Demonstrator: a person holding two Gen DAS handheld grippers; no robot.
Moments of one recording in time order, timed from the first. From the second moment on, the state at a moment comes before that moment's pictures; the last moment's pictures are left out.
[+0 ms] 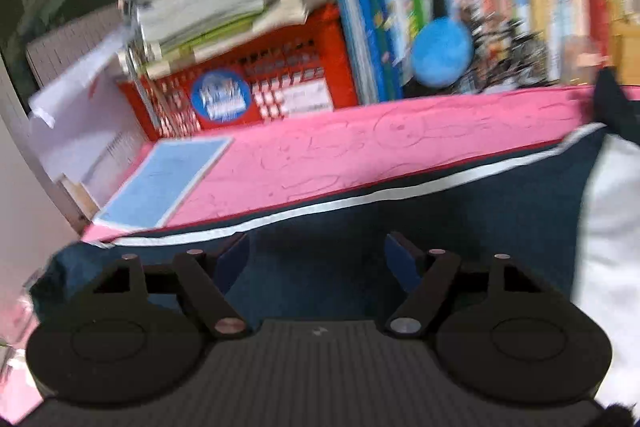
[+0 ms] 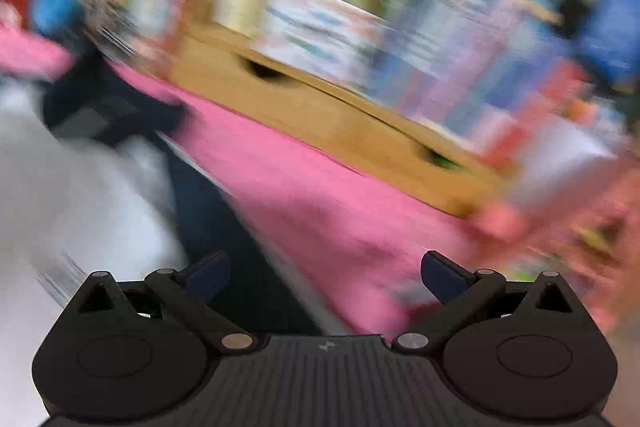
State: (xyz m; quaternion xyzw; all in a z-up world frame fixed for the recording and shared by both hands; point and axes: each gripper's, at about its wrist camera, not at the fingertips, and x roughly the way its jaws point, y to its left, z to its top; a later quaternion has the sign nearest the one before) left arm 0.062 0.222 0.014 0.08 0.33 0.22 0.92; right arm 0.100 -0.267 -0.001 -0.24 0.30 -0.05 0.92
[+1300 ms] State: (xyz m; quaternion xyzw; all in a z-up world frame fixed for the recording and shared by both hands) left arm 0.020 0.056 -0.003 0.20 0.34 -0.08 0.92; right arm 0.008 -0.207 0.001 -0.07 0.37 0.17 0.91
